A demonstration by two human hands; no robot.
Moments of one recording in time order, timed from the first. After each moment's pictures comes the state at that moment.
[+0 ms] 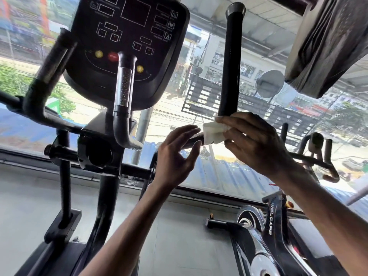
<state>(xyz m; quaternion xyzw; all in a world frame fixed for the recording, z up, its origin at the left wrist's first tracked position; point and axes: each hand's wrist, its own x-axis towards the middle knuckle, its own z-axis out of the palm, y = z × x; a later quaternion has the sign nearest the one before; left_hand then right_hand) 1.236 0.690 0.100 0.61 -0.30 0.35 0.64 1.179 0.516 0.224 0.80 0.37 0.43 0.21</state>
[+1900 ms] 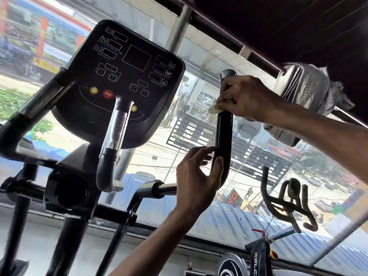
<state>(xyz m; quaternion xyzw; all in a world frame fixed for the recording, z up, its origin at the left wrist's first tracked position) 1.245 0.650 0.188 0.56 -0.21 0.28 0.75 1.281 0.562 0.406 0.90 0.28 0.27 0.21</state>
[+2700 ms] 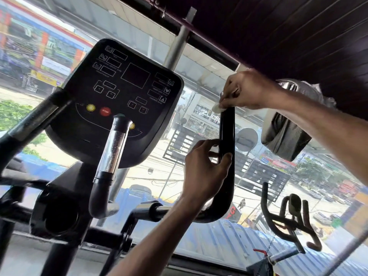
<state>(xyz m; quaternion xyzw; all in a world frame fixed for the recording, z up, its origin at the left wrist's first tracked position) 1.290 0.652 0.243 0.56 -0.24 0.22 0.76 1.333 0.565 0.467 0.93 0.18 0.26 0.18</state>
